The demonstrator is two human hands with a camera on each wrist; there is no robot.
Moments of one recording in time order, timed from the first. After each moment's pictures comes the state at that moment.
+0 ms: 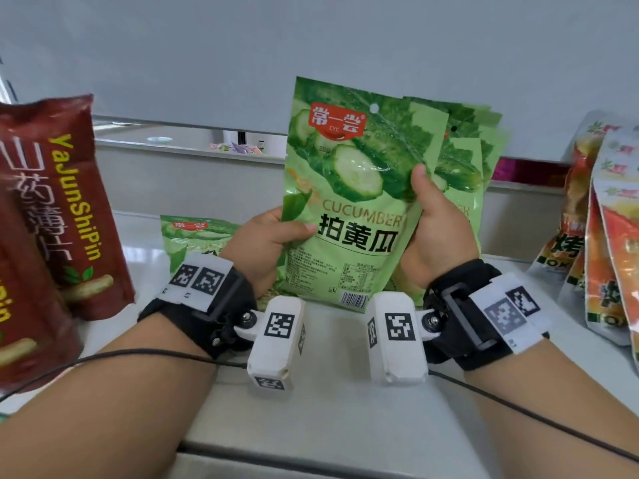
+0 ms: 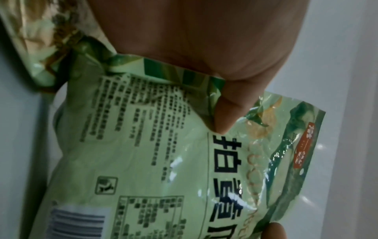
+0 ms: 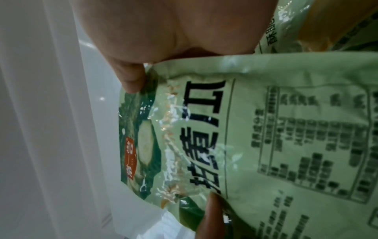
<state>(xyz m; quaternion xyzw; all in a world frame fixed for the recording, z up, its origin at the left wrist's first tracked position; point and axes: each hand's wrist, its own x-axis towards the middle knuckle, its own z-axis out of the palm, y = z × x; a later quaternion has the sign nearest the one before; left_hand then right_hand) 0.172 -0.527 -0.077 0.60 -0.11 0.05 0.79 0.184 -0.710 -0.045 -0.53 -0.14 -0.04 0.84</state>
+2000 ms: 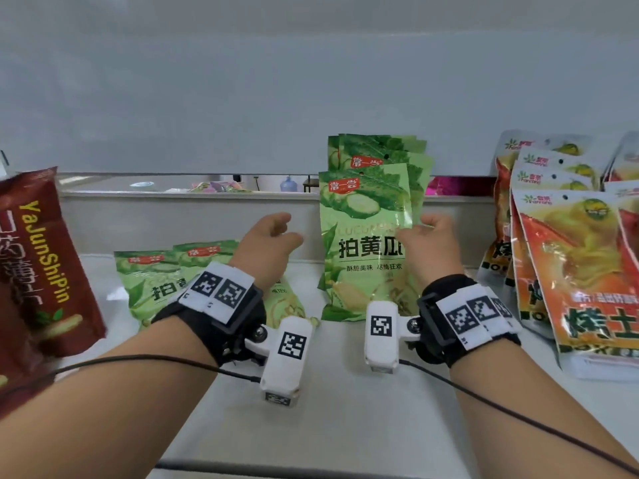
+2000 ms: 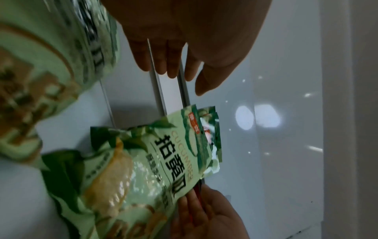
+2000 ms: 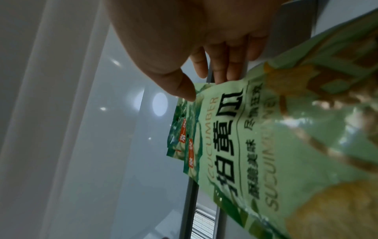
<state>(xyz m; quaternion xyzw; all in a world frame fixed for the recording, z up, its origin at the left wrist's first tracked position) 0.180 -0.592 -0.049 0.80 0.00 0.17 0.58 0.202 -0.805 -0.052 -0.74 0.06 -0.24 0.62</state>
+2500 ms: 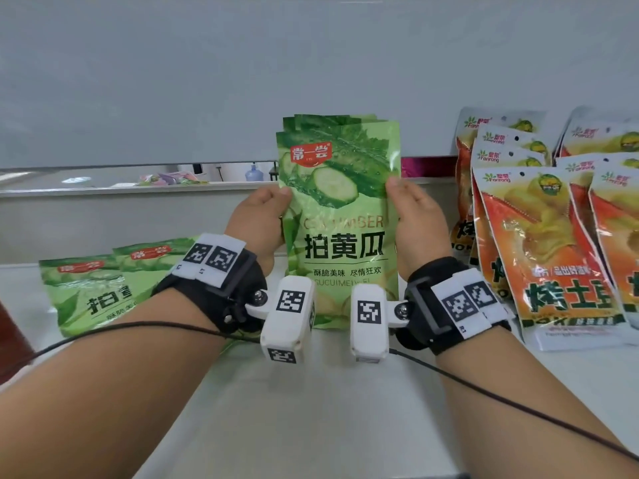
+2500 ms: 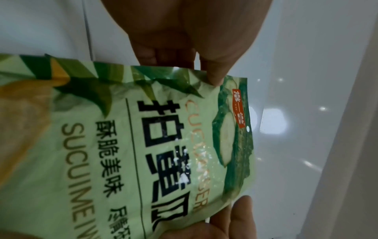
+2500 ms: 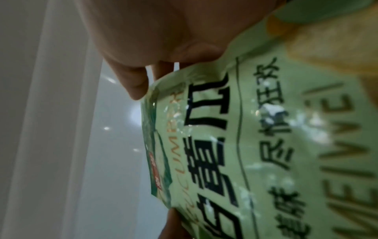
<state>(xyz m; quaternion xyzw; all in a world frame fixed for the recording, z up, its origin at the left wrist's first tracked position) 0.213 -0.637 -0.037 0.67 -0.03 0.13 0.73 0.181 -0.816 -0.038 -0.66 -0.07 -0.26 0.70</state>
